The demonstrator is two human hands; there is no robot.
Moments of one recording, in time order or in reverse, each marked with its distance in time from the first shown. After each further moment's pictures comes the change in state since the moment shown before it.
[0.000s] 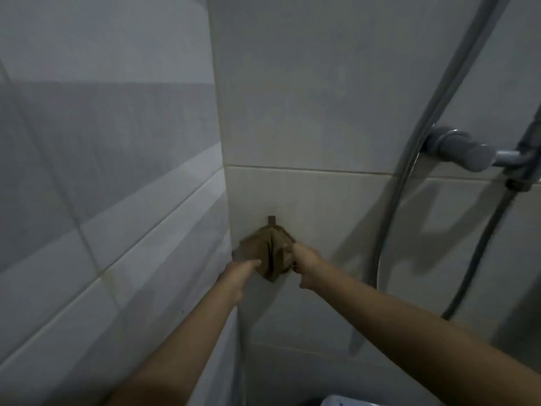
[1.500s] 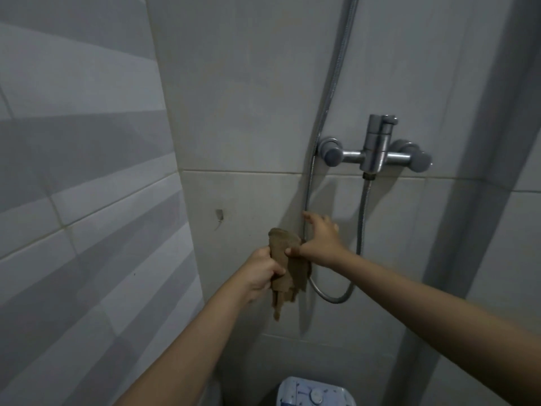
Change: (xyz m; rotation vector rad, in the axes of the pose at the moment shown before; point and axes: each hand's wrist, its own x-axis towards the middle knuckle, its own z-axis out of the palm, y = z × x) left_hand -0.247 0.029 0.179 -0.026 -0.356 0.313; right_hand -0.121 -0.020 -0.205 -0.812 0.088 -0.709
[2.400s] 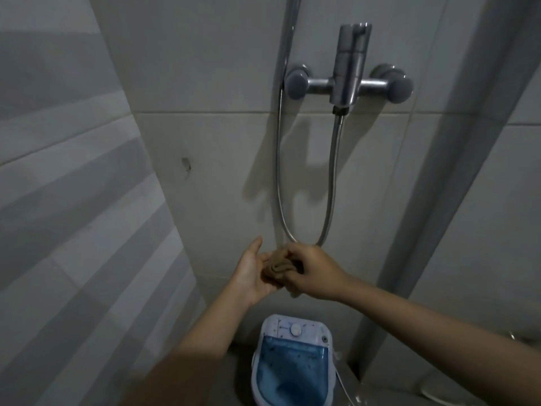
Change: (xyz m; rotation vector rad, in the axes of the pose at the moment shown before) left_hand -0.001 -0.103 0.055 -0.492 0.119 -0.427; right_hand -0.079 0.114 0.028 0.107 -0.321 -0.319
